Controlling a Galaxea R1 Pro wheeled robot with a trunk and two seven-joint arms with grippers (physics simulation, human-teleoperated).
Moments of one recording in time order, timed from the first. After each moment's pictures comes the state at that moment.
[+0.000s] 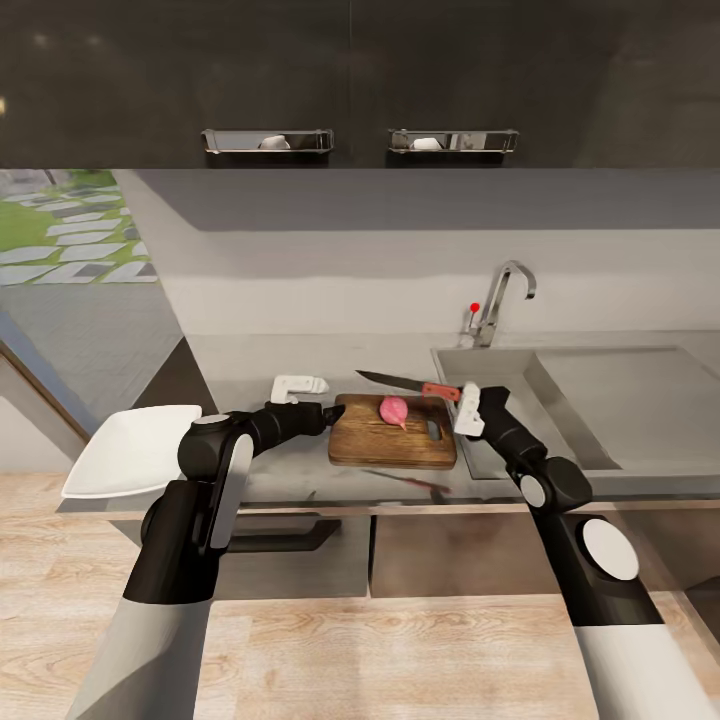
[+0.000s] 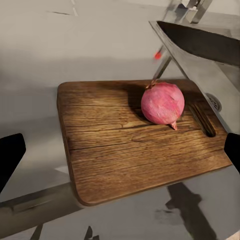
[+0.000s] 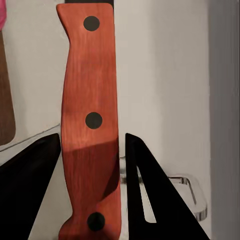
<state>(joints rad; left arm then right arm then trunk) -0.70 -0.17 -0.09 -1.57 0.04 0.96 -0.24 -0.62 -0.06 0.02 -1.44 1.33 -0.22 0.33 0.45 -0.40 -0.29</state>
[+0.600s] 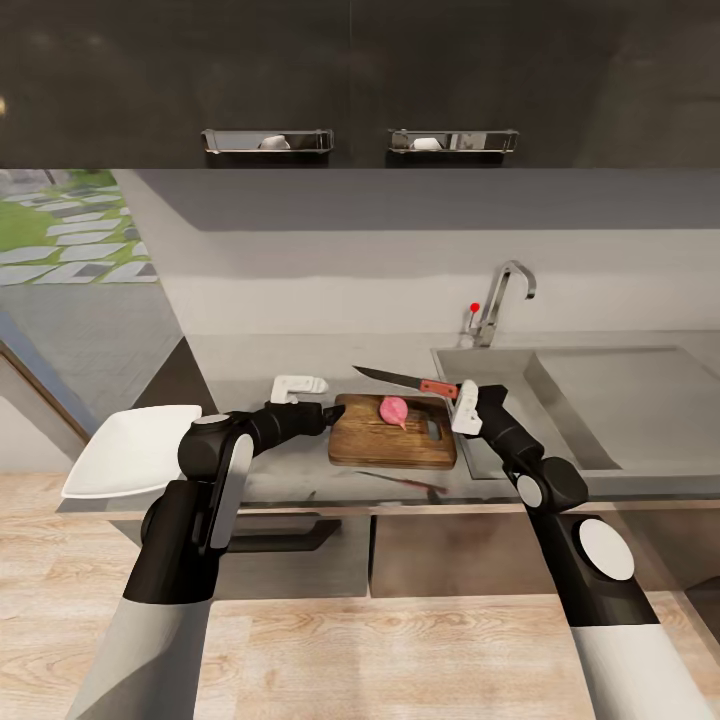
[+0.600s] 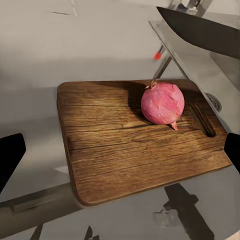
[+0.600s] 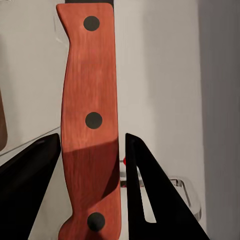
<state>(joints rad) -0.70 -0.17 -0.09 -1.57 0.04 0.96 -0.24 -0.62 -0.05 0.03 -1.44 1.33 -0.22 0.30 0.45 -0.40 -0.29</state>
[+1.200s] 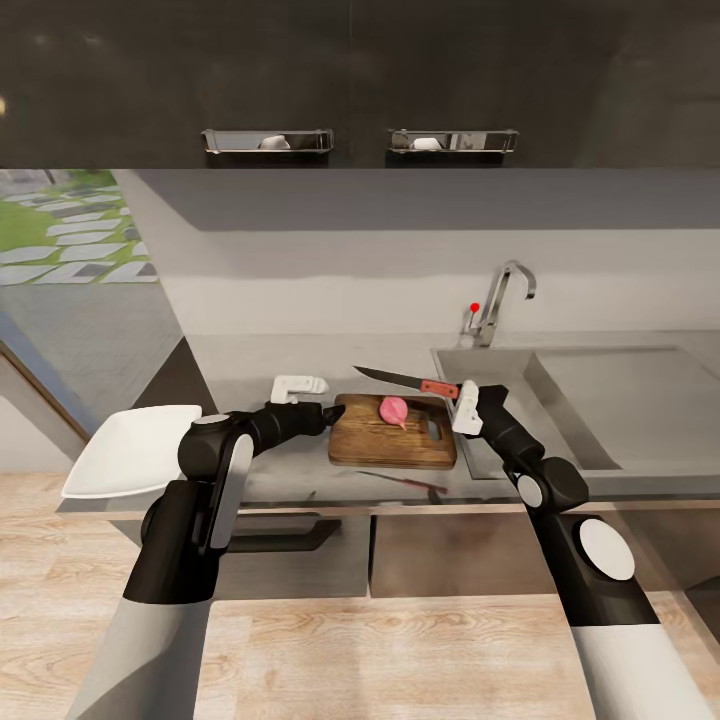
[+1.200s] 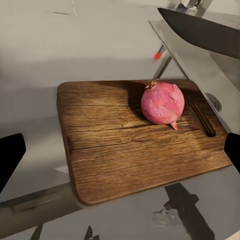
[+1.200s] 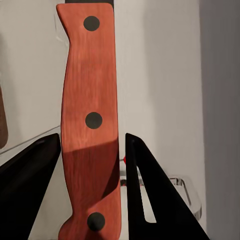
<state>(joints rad) -0.70 -0.17 -0.09 -1.57 0.04 0.96 -0.24 -0.62 -0.05 0.03 -1.44 1.34 -0.22 0.31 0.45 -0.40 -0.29</state>
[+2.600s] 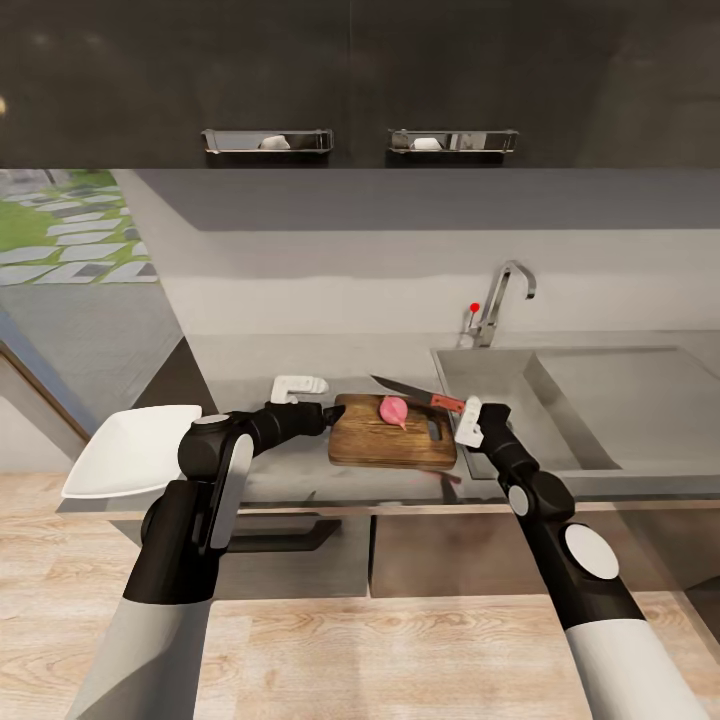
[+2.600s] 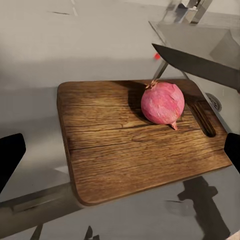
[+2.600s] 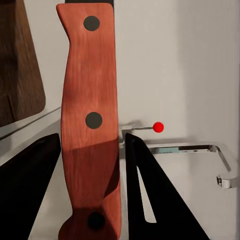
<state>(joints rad) -0.70 -0.17 -0.09 -1.57 0.04 0.96 -0.24 -0.61 -0.05 0.02 -1.27 1.34 -0.12 0.18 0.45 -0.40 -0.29</state>
